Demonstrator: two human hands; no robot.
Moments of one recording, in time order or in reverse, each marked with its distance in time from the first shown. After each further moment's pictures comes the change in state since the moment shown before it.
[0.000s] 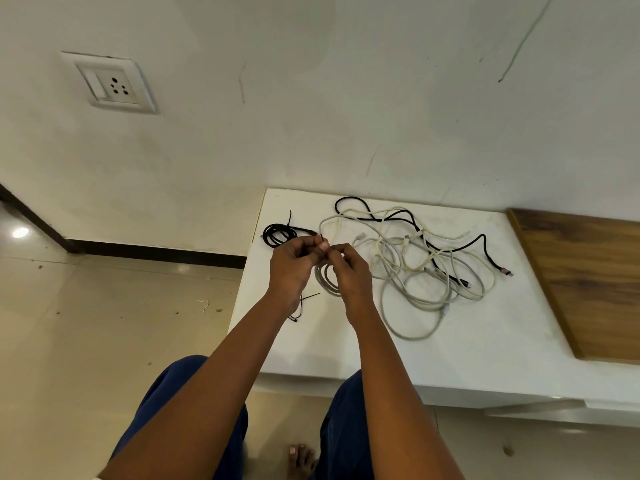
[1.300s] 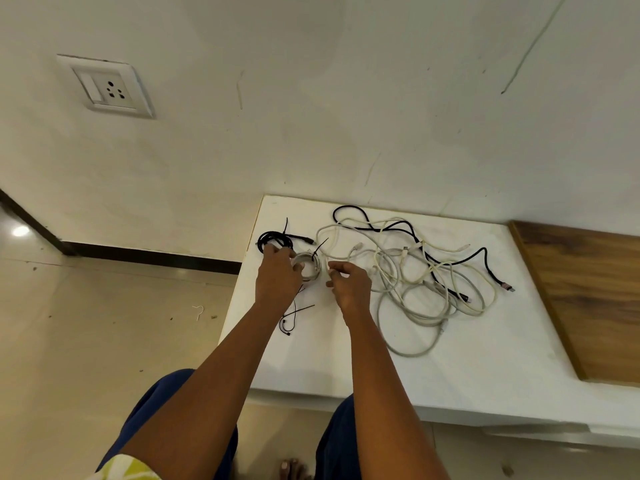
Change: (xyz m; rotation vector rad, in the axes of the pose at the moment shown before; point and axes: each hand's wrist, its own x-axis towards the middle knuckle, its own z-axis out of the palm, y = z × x) left_hand 0.044 -0.034 -0.011 0.945 0.100 0.127; right_hand 0.042 0.026 0.006 -0.033 0.072 0.068
